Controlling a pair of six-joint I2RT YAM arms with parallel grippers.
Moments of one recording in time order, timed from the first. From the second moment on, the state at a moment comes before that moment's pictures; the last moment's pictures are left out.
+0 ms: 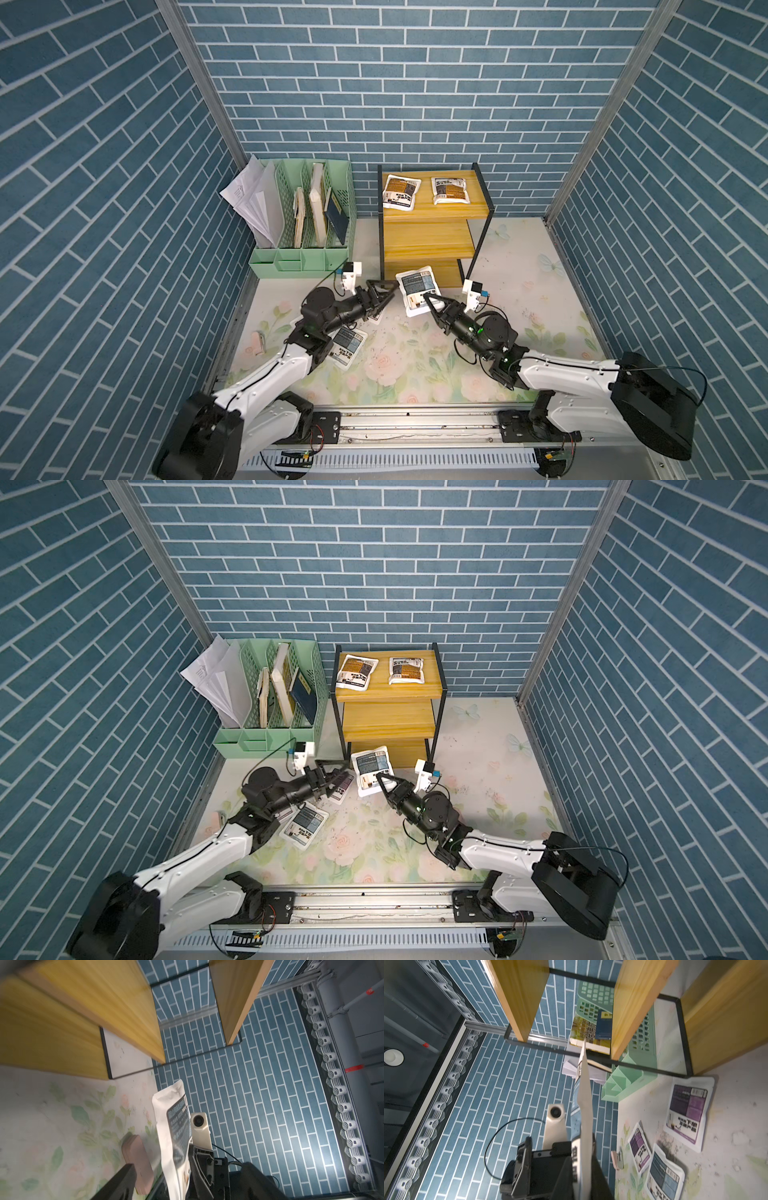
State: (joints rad) left arm -0.40 0.99 0.46 0.53 0.60 -1.24; right arm 0.93 1.25 0.40 0.94 0.06 1.40
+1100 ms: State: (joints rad) left arm -0.19 0.82 0.61 -0.02 0.60 -0.90; right arm 0.73 1.89 1.20 0.65 0.03 1.42
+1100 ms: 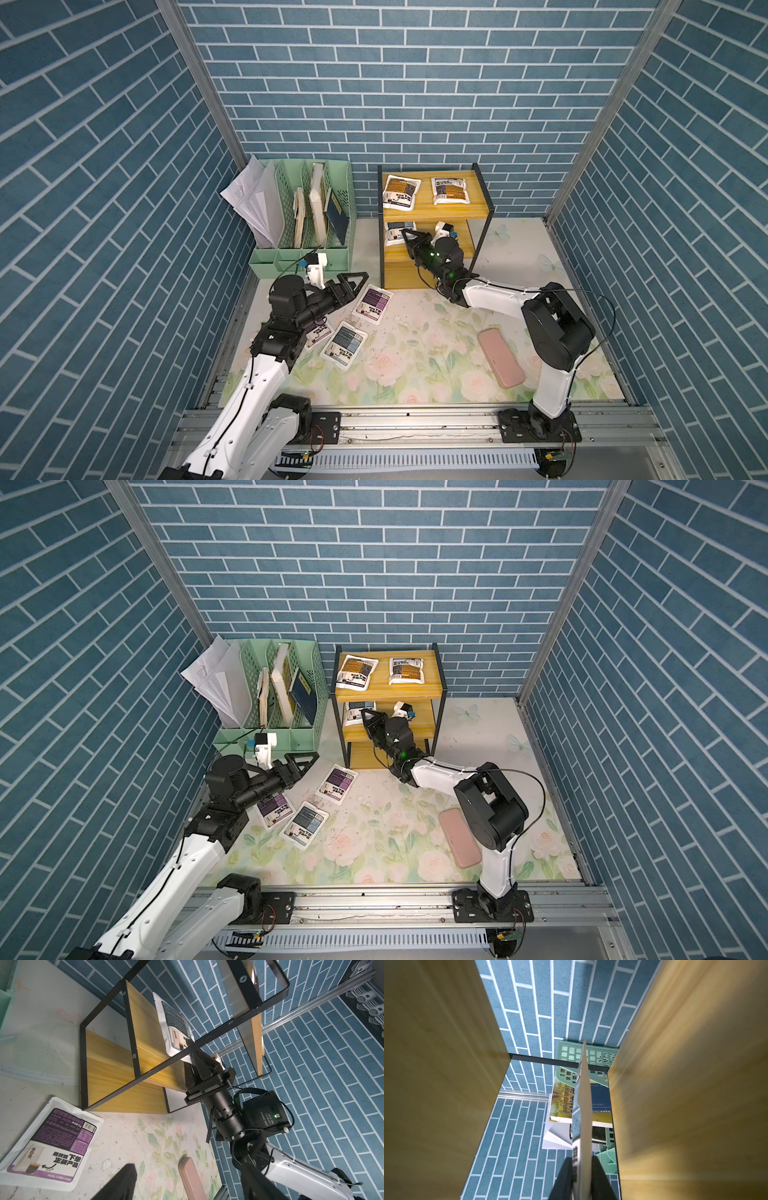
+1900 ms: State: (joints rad) left arm -0.19 0.82 0.61 -0.04 0.59 -0.89; right arm 0.74 1.86 1.28 0.39 0.08 1.47
